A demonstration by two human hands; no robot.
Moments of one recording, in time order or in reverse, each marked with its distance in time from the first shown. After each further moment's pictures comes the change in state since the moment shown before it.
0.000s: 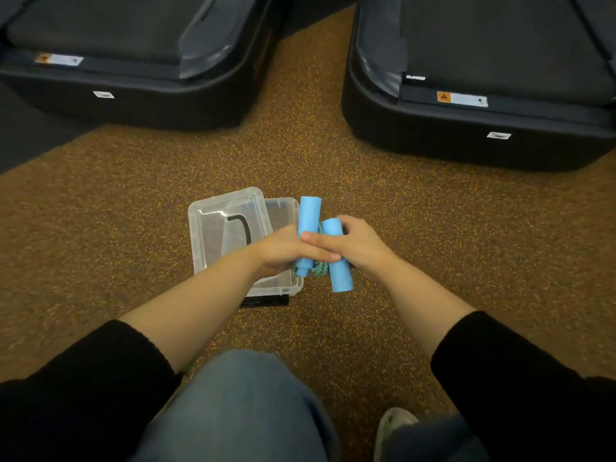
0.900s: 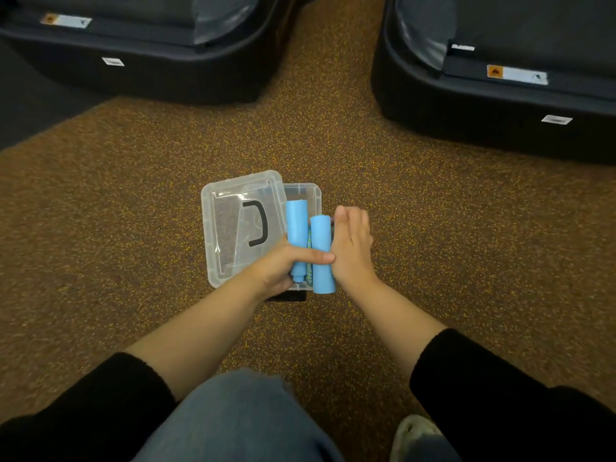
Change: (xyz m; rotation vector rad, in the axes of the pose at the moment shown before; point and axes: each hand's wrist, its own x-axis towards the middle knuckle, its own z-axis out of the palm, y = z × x) left_hand -0.003 -0.058 -0.030 -0.412 0.121 0.100; right_hand 0.033 0.033 0.071 -0.080 0.368 -0.135
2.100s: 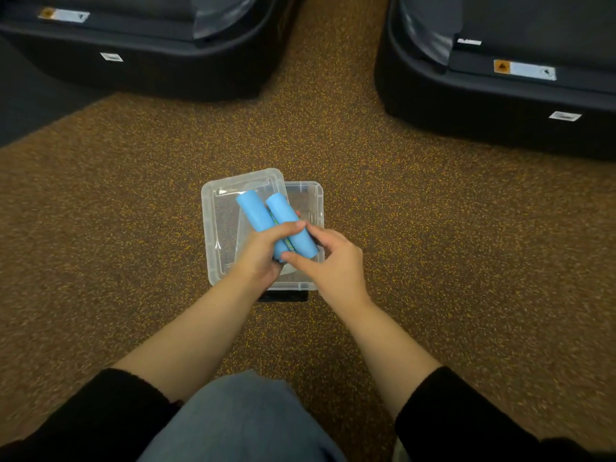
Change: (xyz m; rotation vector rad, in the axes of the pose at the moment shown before) left_hand 0.003 0.006 -0.016 -0.221 0.419 0.186; right_hand -0.031 -0.015 0.006 0.163 -0.151 -0.058
